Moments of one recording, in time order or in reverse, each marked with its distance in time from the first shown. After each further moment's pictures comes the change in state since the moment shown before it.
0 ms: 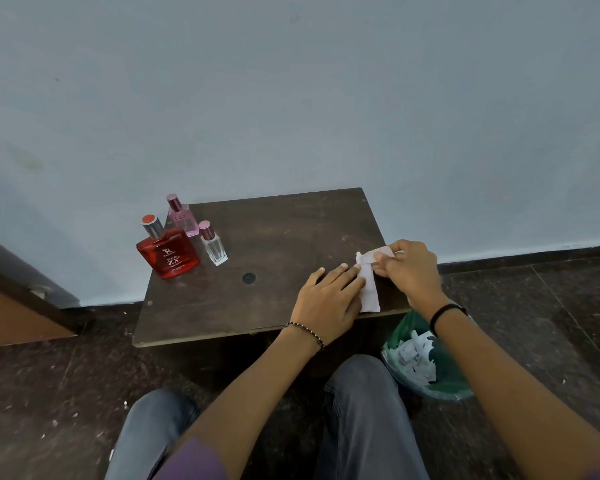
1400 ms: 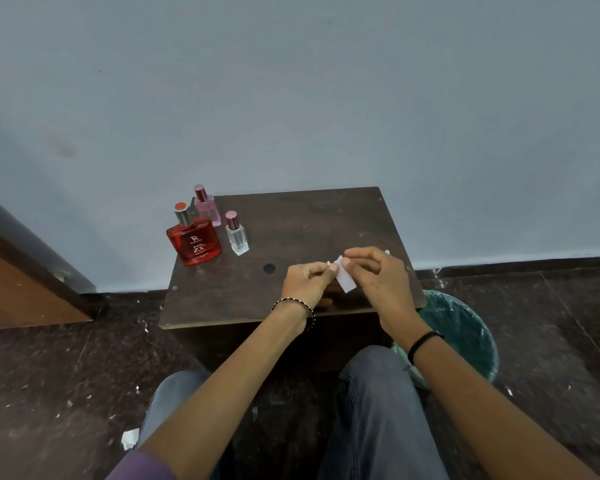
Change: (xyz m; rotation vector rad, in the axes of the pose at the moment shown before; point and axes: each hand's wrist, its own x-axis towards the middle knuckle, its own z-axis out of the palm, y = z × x) left_hand -0.013 -0.020 -0.067 -1.251 -0.027 -1.018; right_hand -0.070 -0.026 0.045 0.372 -0.133 -0.121
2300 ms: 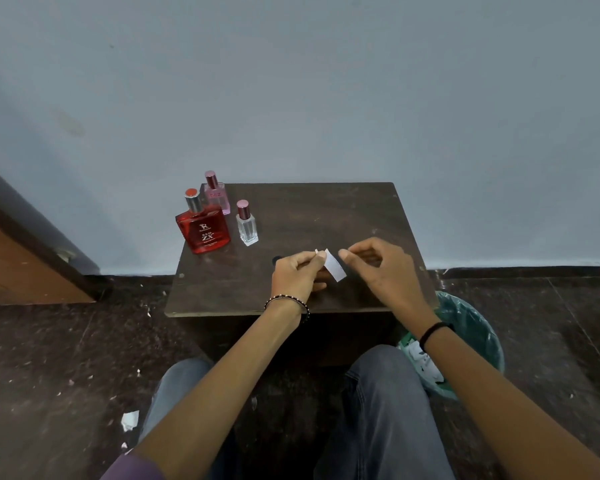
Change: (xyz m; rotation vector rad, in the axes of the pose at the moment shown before) left_hand 0.009 -0.007 -0.025 -0.177 0.168 0.041; right_hand 0.016 -0.007 0.007 -0.404 -0.109 -0.237
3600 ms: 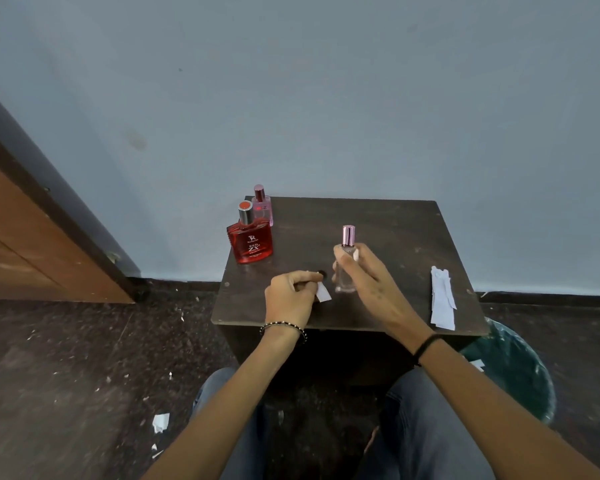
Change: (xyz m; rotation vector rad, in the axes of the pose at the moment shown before) left_hand -0.012 0.013 -0.072 0.353 0.179 0.194; right_hand -0.004 -0.060 0.056 0.405 -0.304 0.039
